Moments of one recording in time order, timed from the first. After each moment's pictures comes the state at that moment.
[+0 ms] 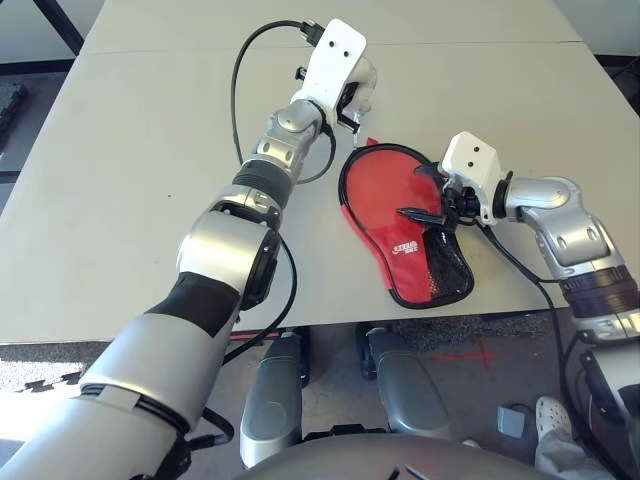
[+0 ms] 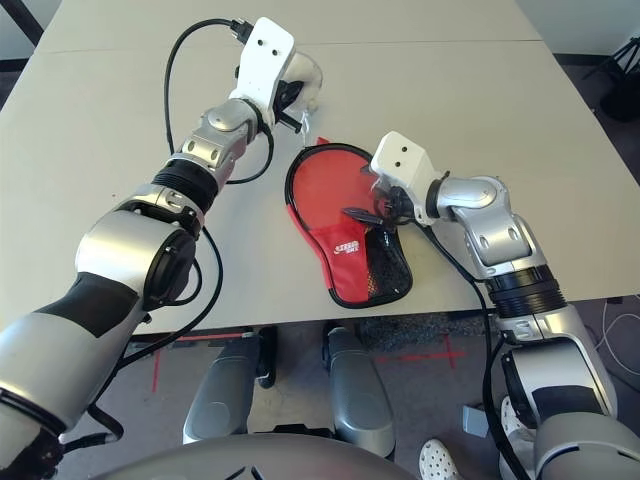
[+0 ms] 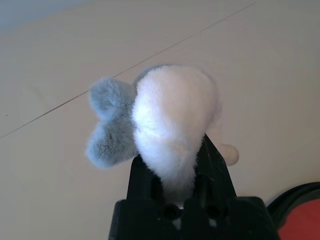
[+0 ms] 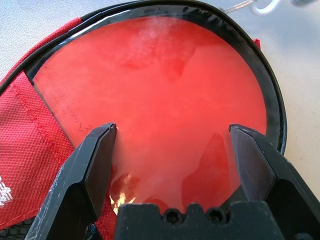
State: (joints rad) left arm -1.32 0.00 -0.01 1.27 0.04 -0.13 -0.25; right arm -0.54 -0.63 0.17 0.14 0.07 0.29 0.98
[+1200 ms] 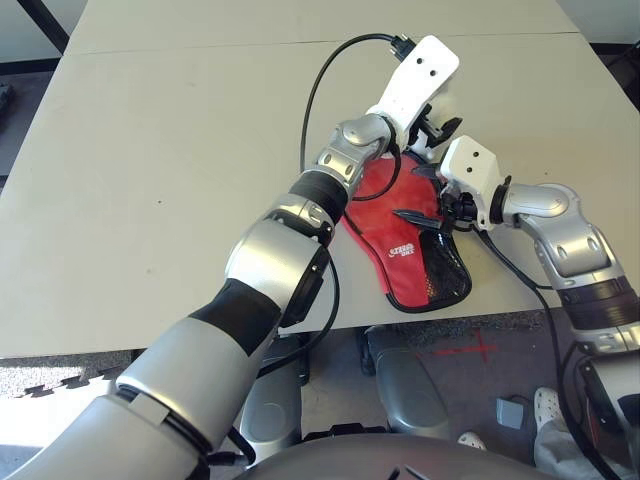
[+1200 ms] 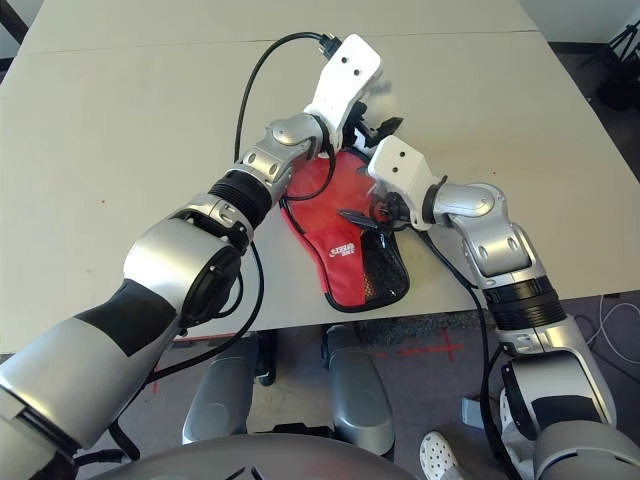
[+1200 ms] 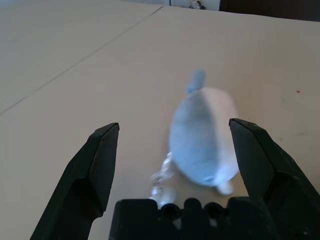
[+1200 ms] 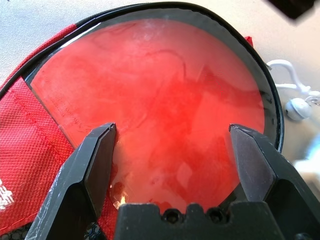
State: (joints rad) left arm -1.37 -0.08 -0.02 1.27 0.04 -0.09 -0.45; right arm -0.51 -0.60 0.17 0.06 0.07 0.32 0.93
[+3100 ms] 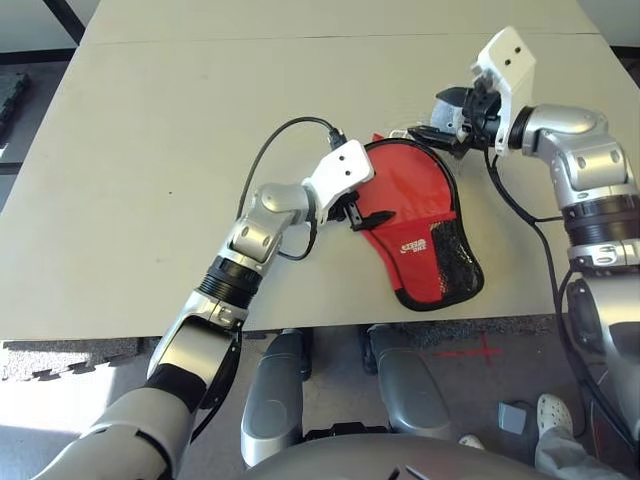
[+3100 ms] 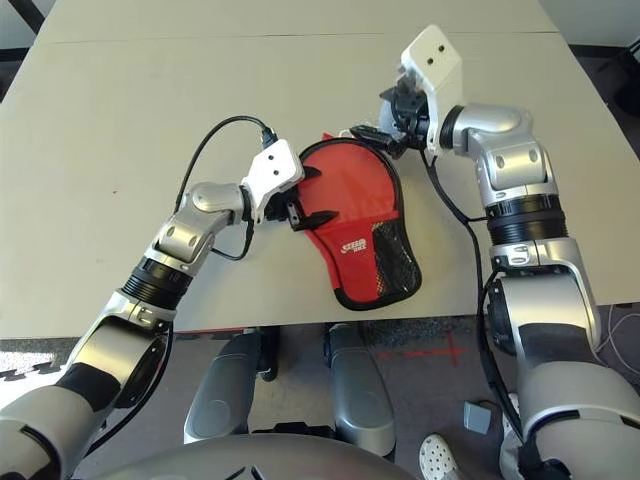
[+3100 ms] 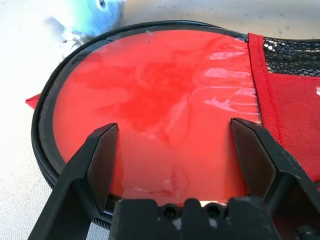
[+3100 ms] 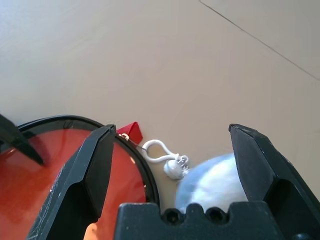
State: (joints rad) left arm -0.69 0.21 -0.30 0.27 -0.01 0.28 -0.84; right arm -0.97 -0.55 0.04 0.56 0.13 0.30 0.85
